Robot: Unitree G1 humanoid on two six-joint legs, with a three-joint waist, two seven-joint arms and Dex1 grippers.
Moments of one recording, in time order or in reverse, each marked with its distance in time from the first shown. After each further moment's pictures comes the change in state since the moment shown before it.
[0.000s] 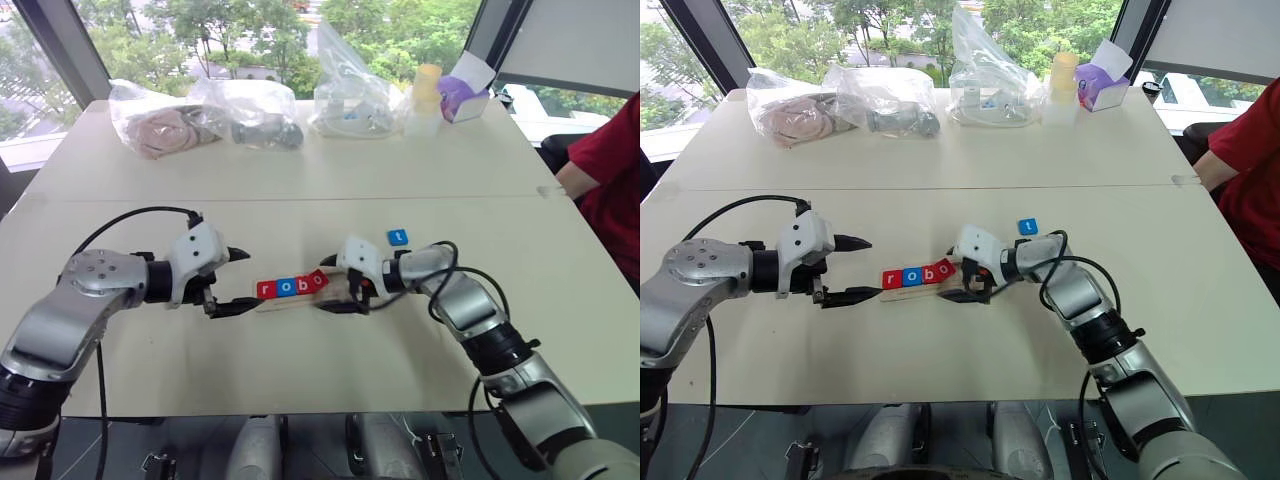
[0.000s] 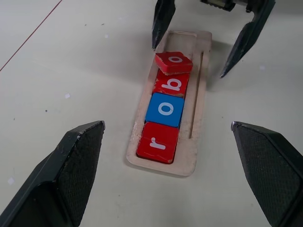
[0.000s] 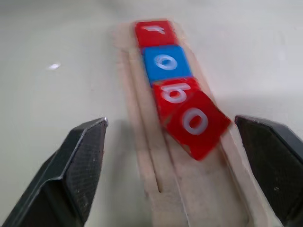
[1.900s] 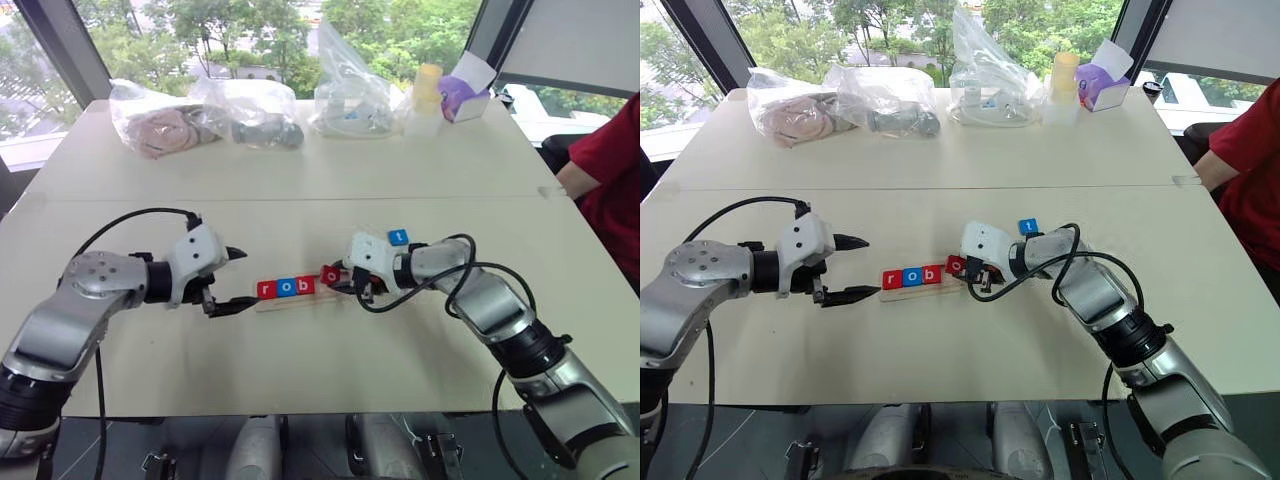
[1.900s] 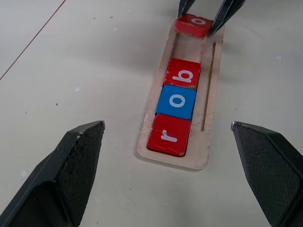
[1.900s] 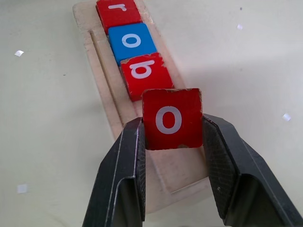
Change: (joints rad) left arm 0.011 -0.002 -0.008 0.025 0.044 -0.048 0.008; right arm -0.016 -0.190 0.106 -0.196 0.011 0.021 -0.075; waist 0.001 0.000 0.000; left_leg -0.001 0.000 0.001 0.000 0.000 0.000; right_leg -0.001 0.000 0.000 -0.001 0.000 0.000
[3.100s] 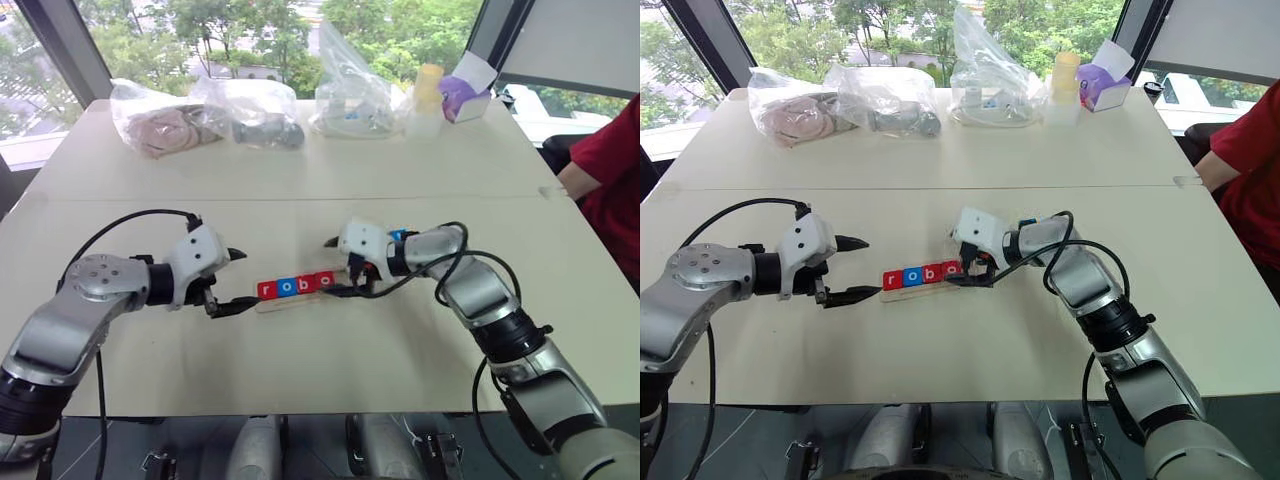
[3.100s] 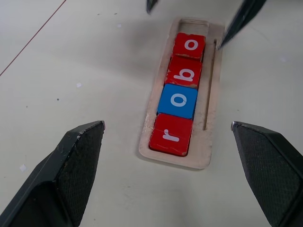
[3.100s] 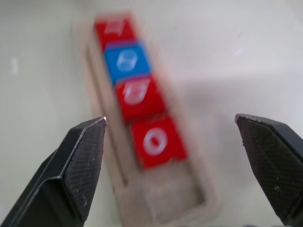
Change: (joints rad) left arm 0.011 -0.002 0.002 -0.034 -0.017 0.044 0.040; right arm -0.039 0.104 -0.104 0.099 -0.011 -0.039 0.084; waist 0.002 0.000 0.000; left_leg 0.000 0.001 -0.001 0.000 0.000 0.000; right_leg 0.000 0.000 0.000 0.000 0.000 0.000
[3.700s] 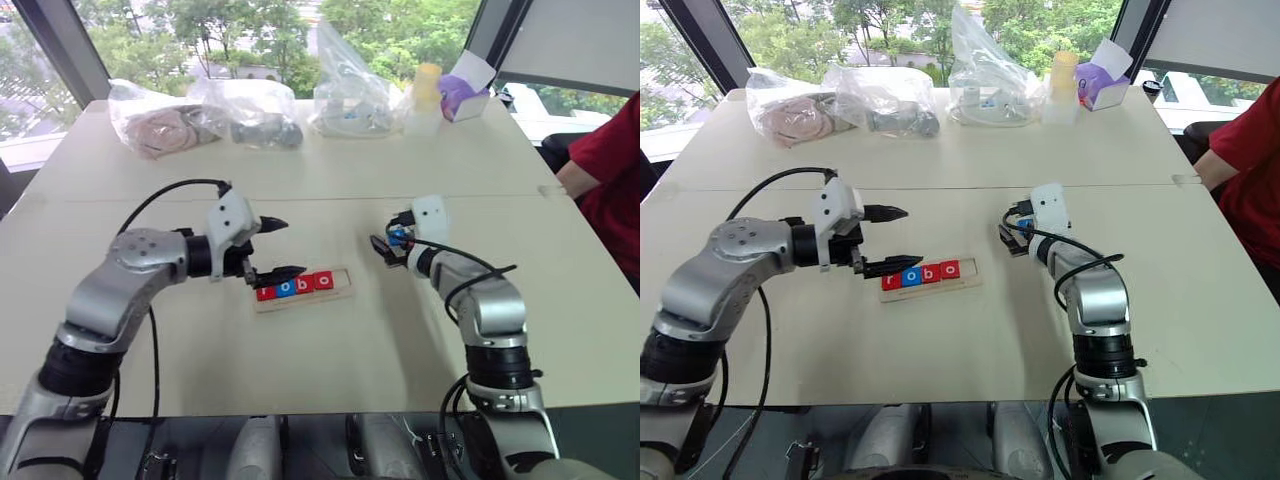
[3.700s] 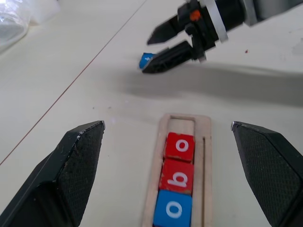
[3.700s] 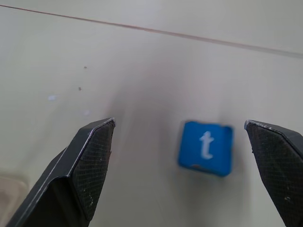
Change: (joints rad) left arm -0.227 -0.209 -0.075 0.077 -0.045 0.012 0.029; right arm 0.166 0.293 -0.408 -0.131 -0.008 0.453 -0.789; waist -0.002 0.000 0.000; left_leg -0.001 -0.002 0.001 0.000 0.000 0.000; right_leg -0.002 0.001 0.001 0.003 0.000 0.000
